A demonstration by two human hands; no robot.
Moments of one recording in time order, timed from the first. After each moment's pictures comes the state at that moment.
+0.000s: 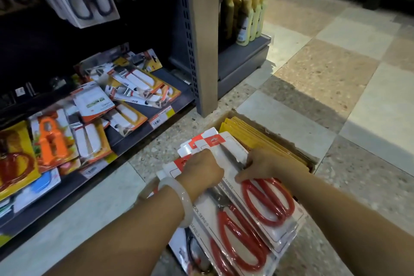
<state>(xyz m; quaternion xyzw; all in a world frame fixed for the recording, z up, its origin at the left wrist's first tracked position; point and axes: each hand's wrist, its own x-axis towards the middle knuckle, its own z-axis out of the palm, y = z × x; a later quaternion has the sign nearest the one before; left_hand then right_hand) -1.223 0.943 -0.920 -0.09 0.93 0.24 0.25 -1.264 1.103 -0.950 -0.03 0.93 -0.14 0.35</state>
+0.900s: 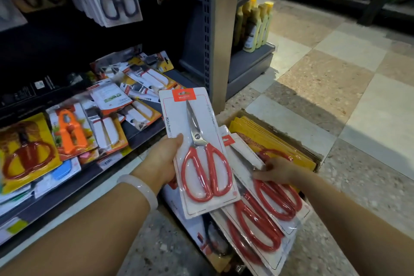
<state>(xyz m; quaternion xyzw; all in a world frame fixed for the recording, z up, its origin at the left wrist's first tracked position) -1.204 0.852 -0.903 -0.33 0.52 0.78 0.09 -1.224 1.102 -0.940 0.06 0.91 -0.20 0.37</state>
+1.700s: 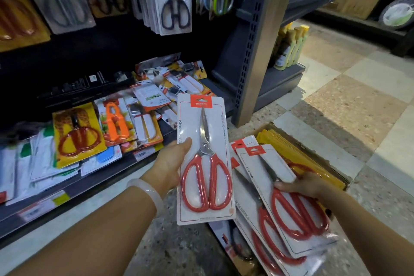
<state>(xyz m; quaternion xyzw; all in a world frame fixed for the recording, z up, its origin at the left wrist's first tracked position) -1.162 0.792 -0.896 -0.34 0.51 0.79 0.06 -1.214 1.091 -0.937 0.14 0.87 -0.34 0.34</state>
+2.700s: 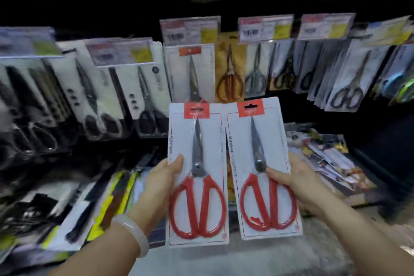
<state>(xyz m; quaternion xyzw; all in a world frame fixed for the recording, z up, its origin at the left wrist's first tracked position) -0.961 0.483 -0.794 -0.32 0.49 0.76 -0.28 -1.152 0.684 -0.819 -0.29 0.69 -0.62 0.24</state>
